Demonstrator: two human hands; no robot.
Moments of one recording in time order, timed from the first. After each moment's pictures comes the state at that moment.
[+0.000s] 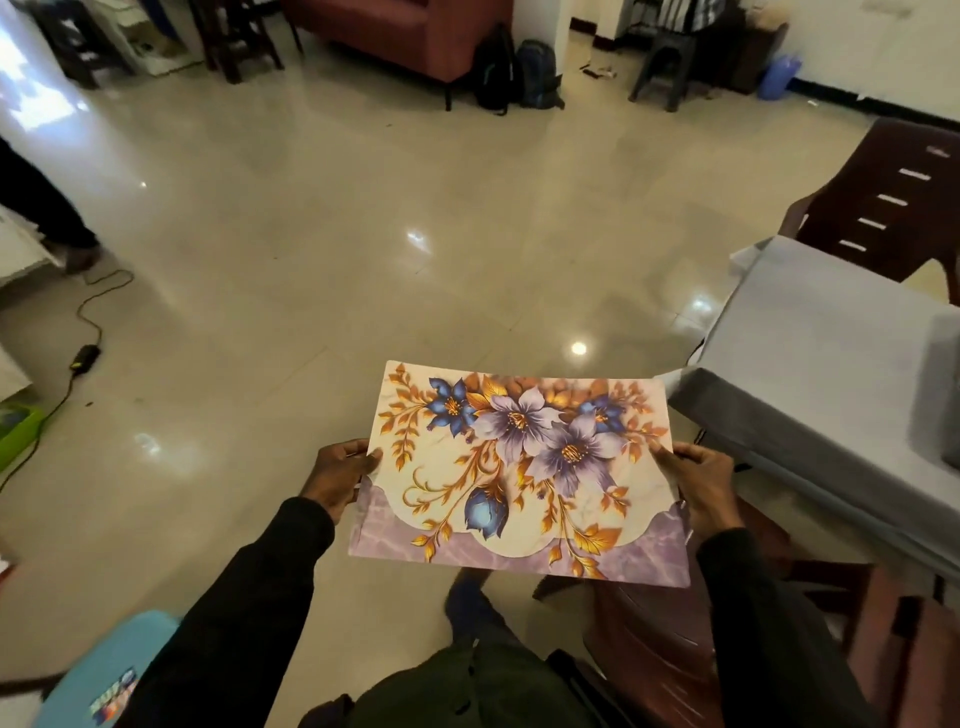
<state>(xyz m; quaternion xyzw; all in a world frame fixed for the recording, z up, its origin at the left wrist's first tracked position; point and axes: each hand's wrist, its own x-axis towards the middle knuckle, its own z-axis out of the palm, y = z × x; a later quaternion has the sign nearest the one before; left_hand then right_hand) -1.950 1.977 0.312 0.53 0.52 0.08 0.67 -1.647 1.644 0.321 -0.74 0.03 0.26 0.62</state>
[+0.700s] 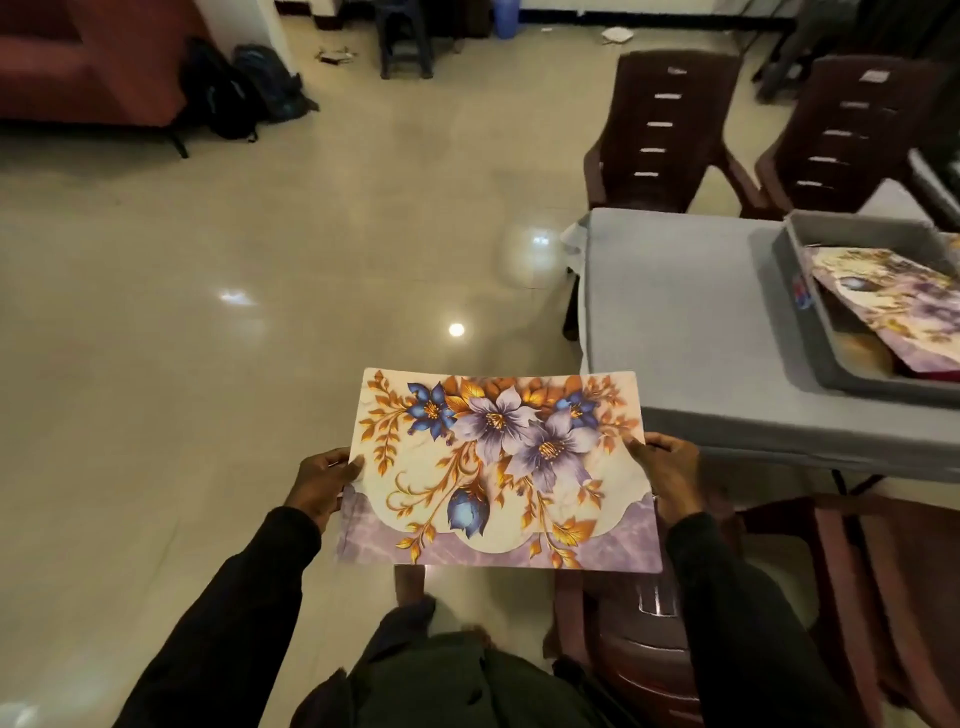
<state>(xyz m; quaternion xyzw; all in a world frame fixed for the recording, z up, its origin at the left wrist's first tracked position) -1.564 2.123 0.296 0.66 0.40 -0.09 0.63 -1.456 1.700 0.311 -0.72 0.25 0.10 0.64</state>
